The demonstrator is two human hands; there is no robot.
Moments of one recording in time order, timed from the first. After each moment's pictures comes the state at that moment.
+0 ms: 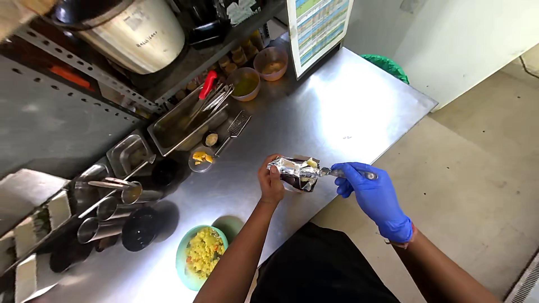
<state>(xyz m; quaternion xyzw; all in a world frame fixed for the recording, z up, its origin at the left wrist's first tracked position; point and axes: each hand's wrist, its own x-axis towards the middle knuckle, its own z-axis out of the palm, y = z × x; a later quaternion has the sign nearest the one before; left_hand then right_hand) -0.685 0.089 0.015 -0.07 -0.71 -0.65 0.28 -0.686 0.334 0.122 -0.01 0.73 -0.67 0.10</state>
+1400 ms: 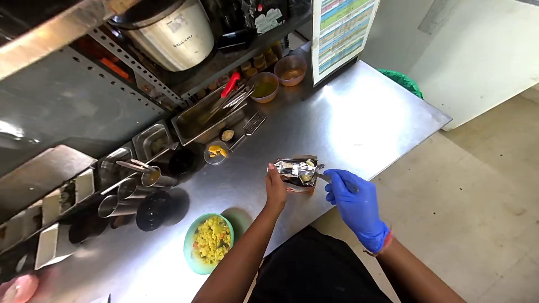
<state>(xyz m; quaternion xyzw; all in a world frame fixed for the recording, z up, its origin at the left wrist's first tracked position) -0.647 0.102 0.057 0.26 -0.68 -0.67 0.16 -0.656 0.290 0.117 -0.11 0.79 -0.60 -0.01</state>
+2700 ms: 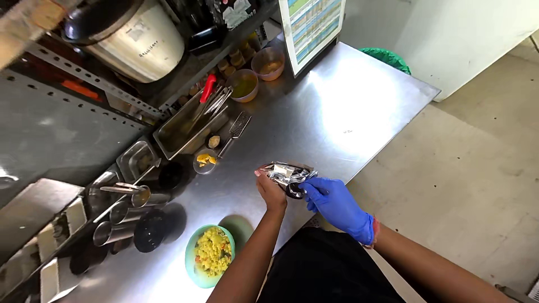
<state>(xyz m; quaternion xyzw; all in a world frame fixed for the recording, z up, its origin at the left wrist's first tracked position) -0.650 0.123 0.048 0.31 -0.66 -0.65 0.22 -0.653 0.285 0.101 -0.14 0.77 -0.59 0.19</state>
